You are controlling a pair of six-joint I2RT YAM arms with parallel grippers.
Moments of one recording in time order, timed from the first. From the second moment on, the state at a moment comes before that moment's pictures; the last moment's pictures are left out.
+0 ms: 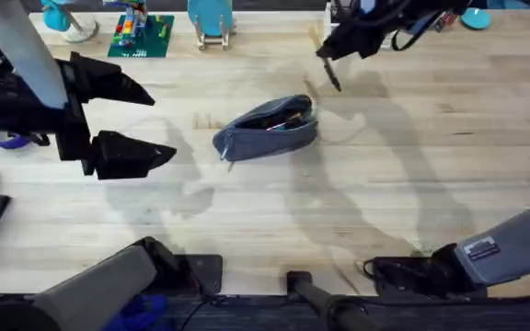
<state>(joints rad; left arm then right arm) 0.57 1.28 1.24 -1.65 0.81 1.61 0.21 1.81 1.55 -0.79 -0.54 -0.67</state>
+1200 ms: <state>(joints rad) 0.57 1.28 1.24 -1.65 0.81 1.61 0.48 1.75 1.55 -1.08 -0.59 -1.47</state>
